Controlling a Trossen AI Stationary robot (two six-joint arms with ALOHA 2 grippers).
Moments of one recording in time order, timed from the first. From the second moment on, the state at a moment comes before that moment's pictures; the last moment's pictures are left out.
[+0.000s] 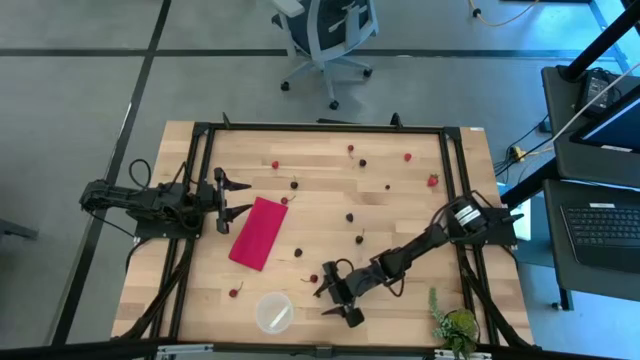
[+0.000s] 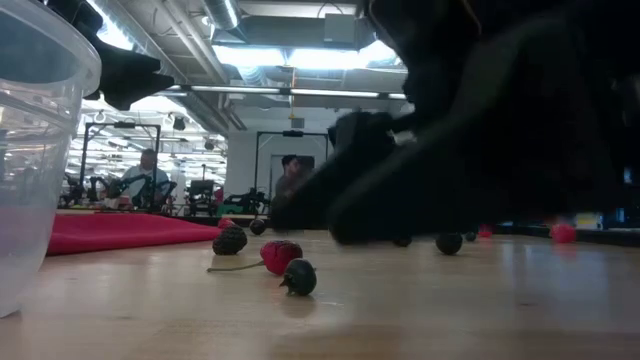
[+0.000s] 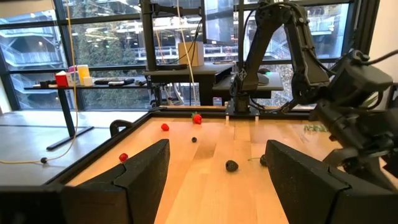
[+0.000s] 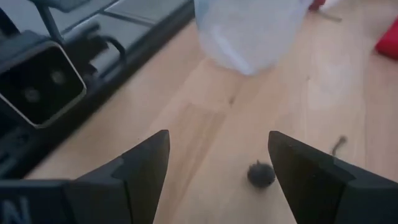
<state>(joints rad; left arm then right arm) -0.13 0.01 0.01 0.08 -0.33 0.05 0.50 2.12 1.00 0.66 0.03 0.02</state>
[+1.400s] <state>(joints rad) -0.13 0.01 0.01 0.06 -0.33 0.05 0.45 2.17 1.00 0.65 0.07 0.02</state>
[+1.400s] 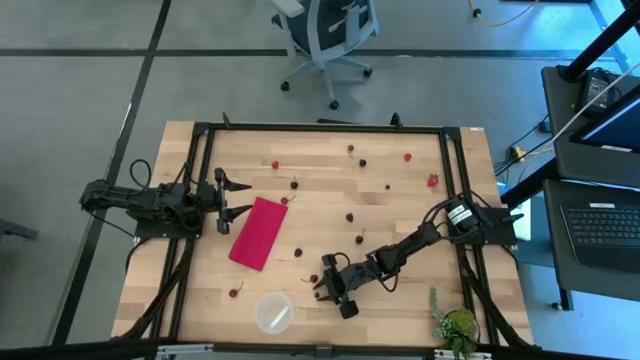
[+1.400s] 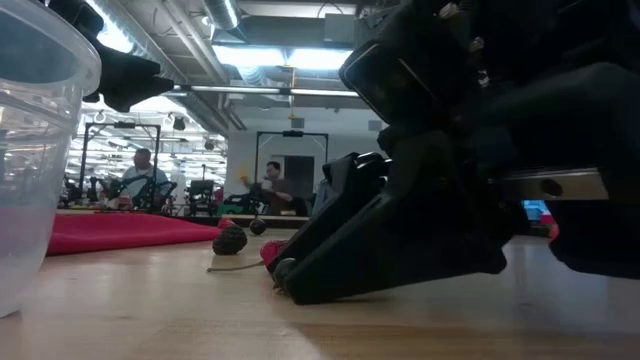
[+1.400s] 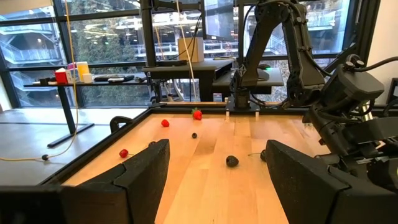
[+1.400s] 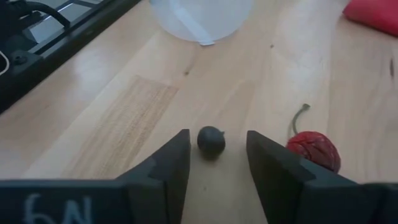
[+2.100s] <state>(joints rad) -0.13 0.01 0.01 0.06 -0.33 0.05 0.44 2.17 1.00 0.65 0.07 0.02</state>
